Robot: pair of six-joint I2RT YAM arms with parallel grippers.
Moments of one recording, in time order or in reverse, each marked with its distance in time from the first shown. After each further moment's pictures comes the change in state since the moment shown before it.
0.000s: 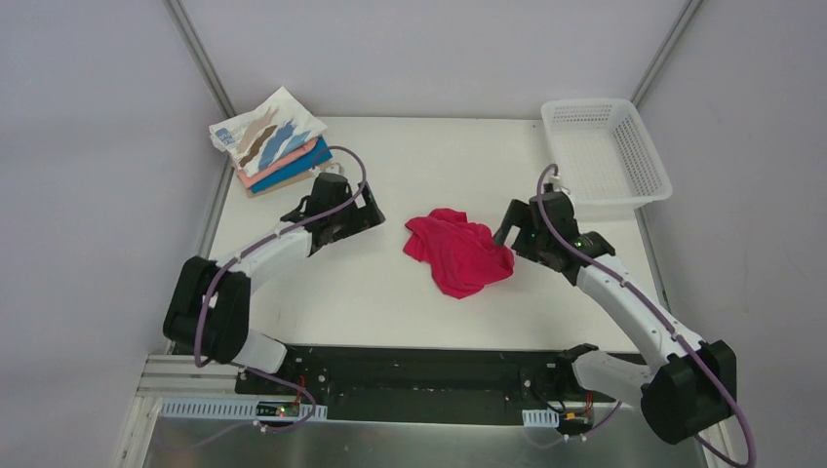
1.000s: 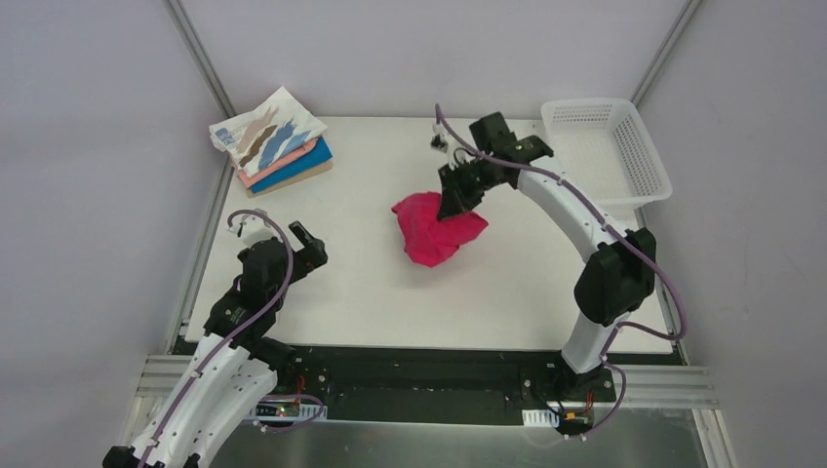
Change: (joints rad) left arm -0.003 -0.867 -0.235 -0.378 -0.353 0.013; right arm 0.070 0.633 0.904 -0.428 -0.775 -0.760
